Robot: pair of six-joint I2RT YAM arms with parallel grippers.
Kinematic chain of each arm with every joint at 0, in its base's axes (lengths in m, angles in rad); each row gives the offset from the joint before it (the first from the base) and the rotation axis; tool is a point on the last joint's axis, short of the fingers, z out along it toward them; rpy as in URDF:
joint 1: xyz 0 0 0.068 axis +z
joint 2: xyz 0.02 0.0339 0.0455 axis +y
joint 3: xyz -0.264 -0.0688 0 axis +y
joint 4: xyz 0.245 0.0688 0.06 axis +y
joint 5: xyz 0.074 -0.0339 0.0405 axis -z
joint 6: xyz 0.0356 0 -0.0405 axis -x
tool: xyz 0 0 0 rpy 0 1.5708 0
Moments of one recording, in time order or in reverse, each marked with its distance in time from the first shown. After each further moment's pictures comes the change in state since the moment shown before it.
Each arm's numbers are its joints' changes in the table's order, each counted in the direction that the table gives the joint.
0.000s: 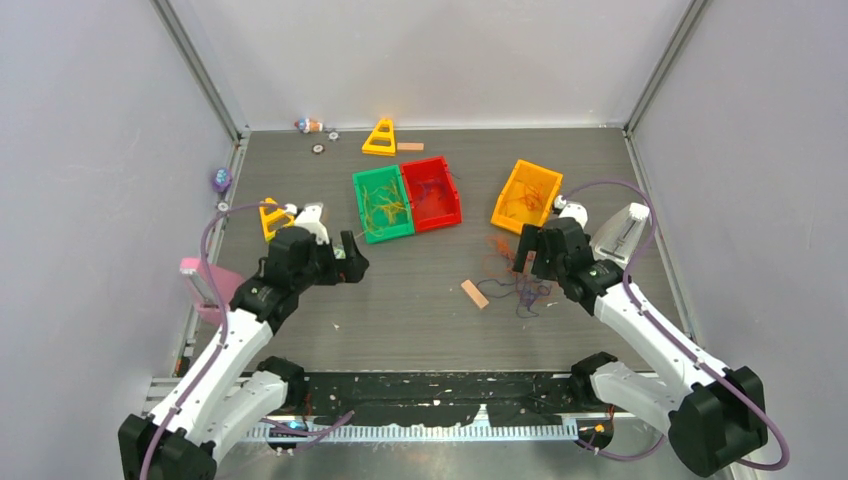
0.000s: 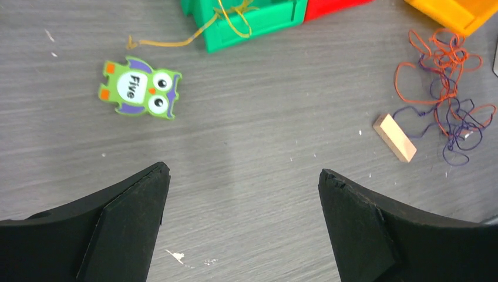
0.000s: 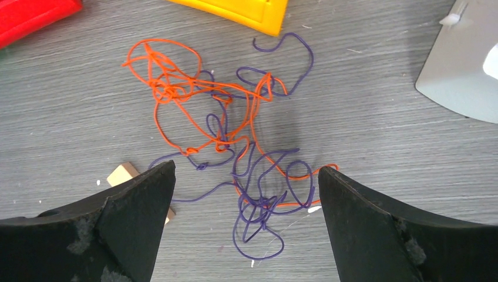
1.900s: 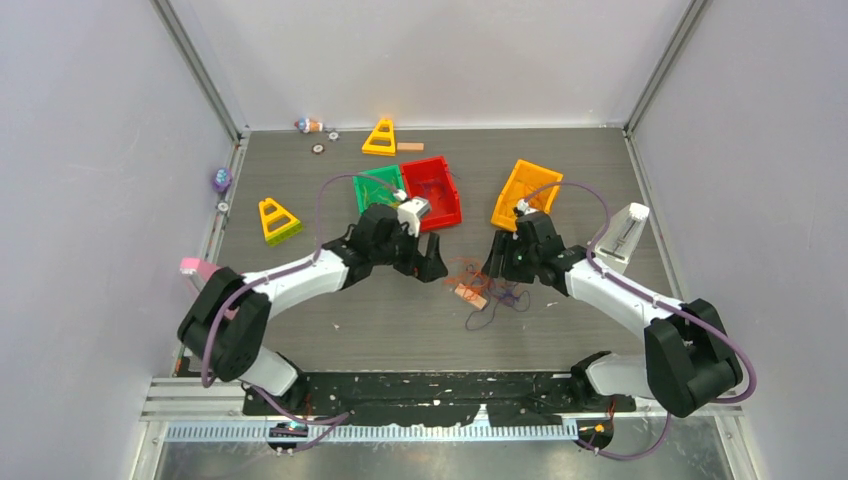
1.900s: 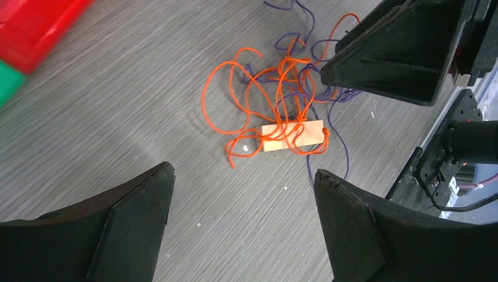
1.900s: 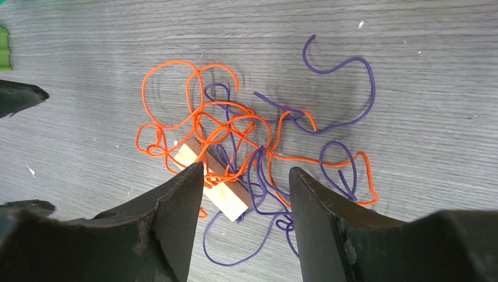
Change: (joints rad) left arm -0.296 0.632 -0.125 -0.482 0.313 -0.069; right arm 0.049 0.299 -0.017 -0.186 -0.358 -0.100
